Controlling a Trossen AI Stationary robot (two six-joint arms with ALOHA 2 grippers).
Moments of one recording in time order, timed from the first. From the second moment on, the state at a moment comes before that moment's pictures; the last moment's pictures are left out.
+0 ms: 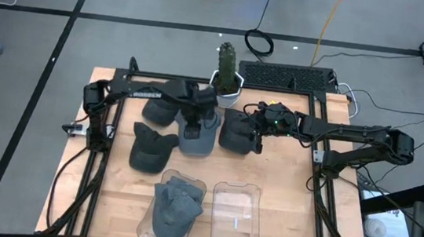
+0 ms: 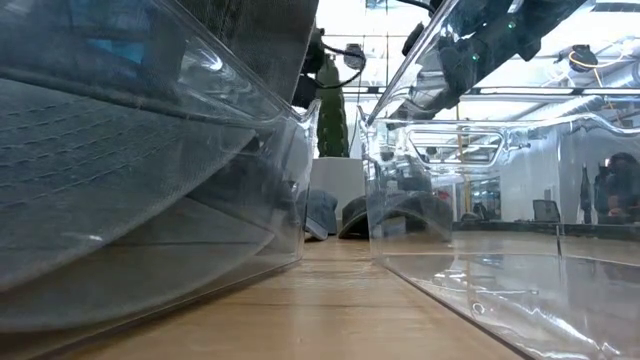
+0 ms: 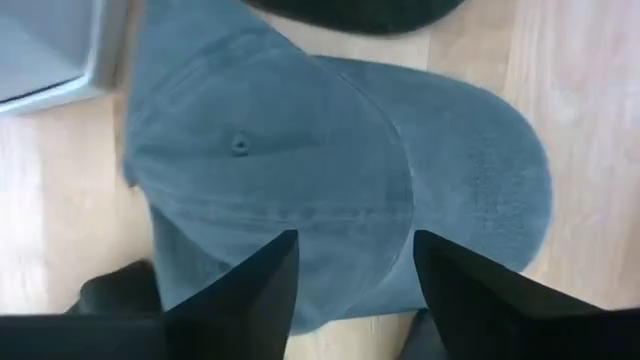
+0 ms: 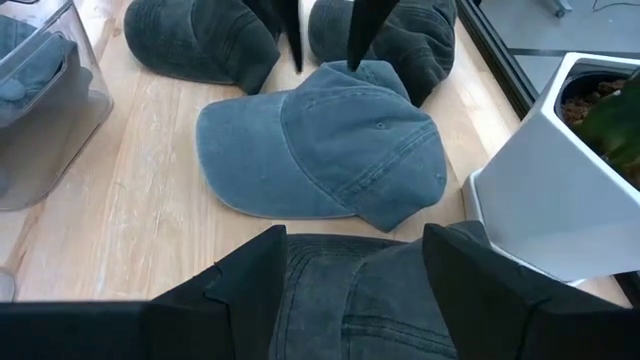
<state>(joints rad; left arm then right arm) 0.30 1.87 1.54 -1.02 0.05 0.21 -0.25 1.22 0.75 -0.11 -0.06 -0.14</state>
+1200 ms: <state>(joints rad) 0.31 1.96 1.54 -1.00 -0.10 0.26 -0.25 1.22 0.75 -0.13 -0.06 -0.13</state>
